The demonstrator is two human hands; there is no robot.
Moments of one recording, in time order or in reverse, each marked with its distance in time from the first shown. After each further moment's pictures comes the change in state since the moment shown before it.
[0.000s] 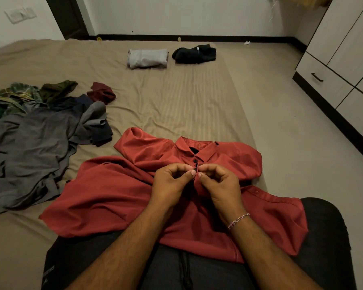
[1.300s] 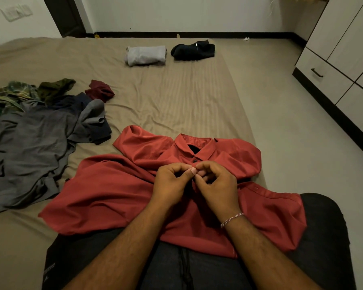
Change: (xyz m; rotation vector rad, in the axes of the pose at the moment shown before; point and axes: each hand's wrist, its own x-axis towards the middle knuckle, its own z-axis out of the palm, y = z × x) left_hand 0.001 -0.005 -0.001 0.192 -0.029 0.035; right_hand -0.004 0.004 0.002 -0.559 0.077 -0.272
